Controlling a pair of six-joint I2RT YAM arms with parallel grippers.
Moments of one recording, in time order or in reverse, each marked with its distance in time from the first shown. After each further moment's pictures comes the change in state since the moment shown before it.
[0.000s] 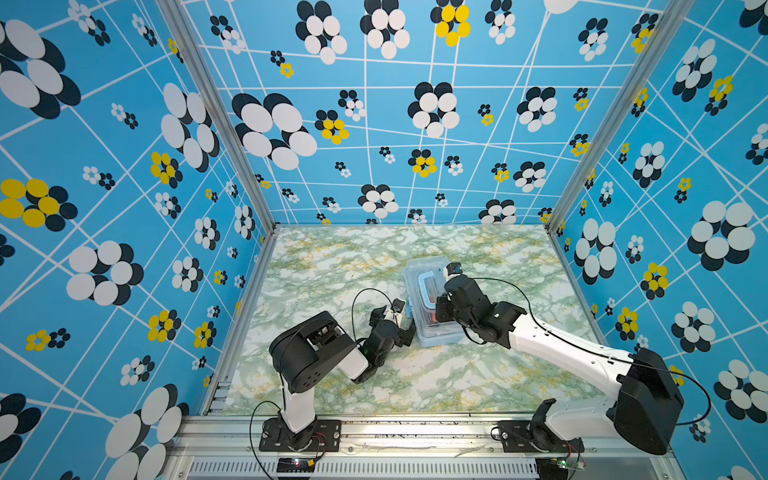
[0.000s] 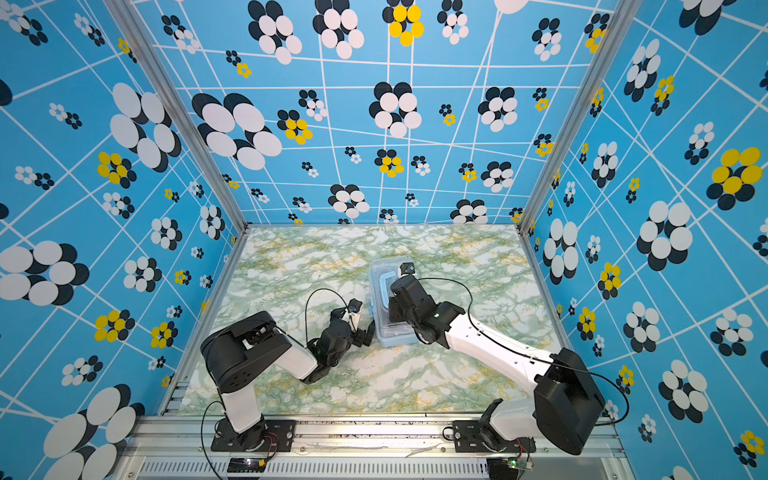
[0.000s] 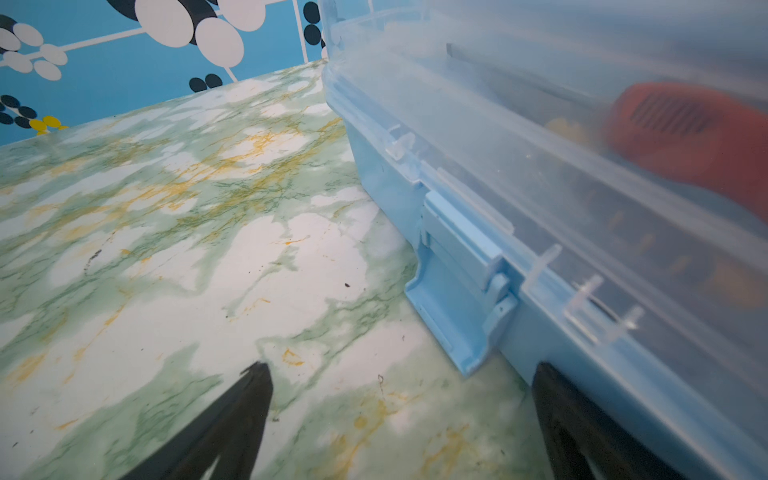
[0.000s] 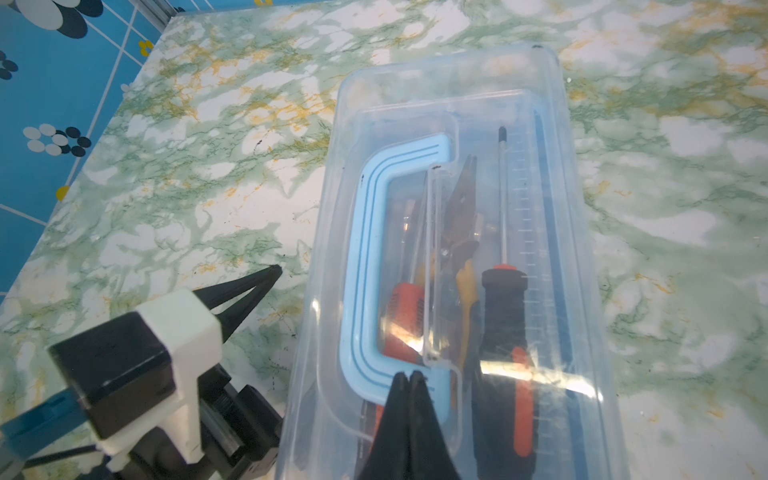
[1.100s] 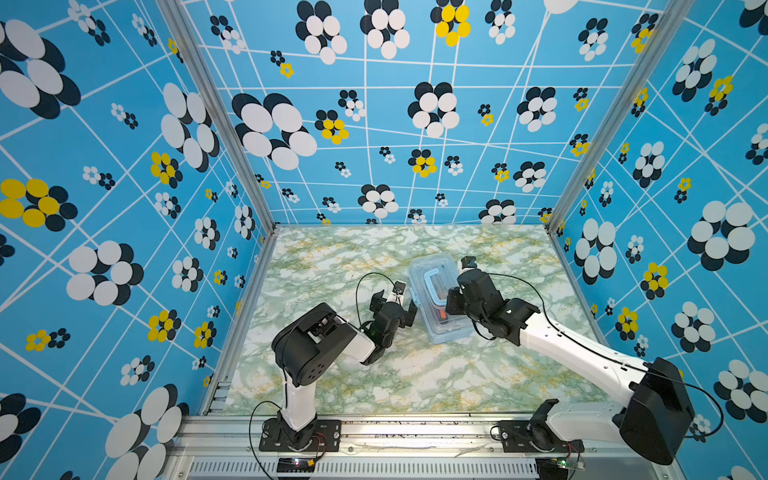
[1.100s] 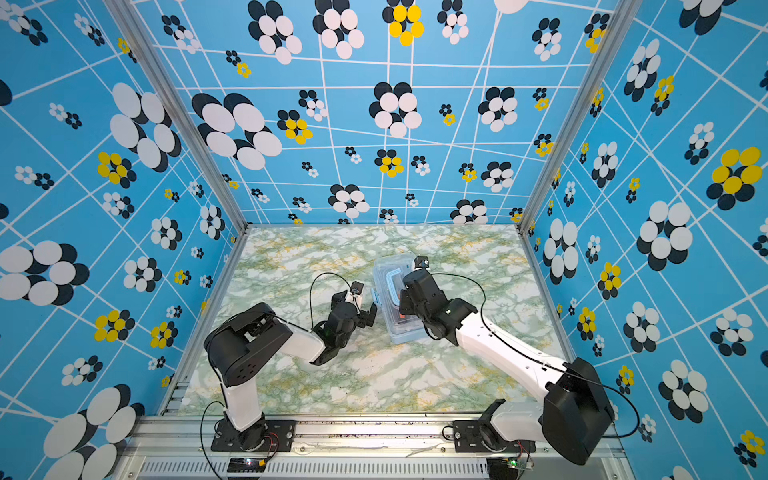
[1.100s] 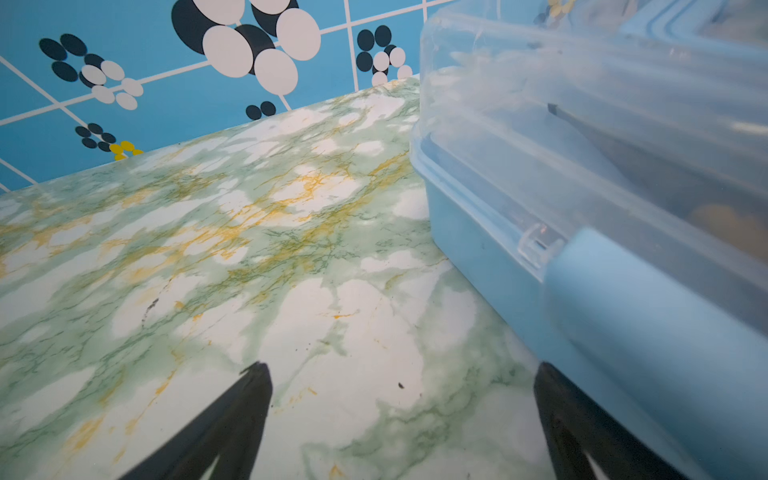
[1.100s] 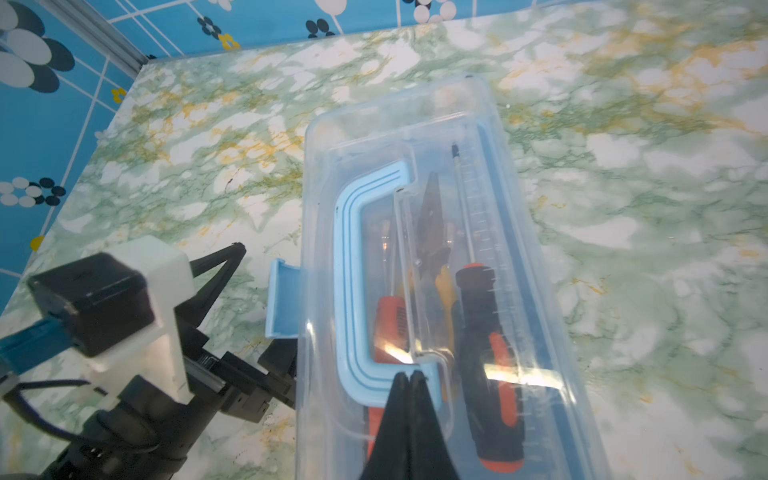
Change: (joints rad) left arm 0.080 0.013 0.173 -0.143 -0.049 0.016; right arm -0.102 -0.076 0.000 -0.037 0.028 0.000
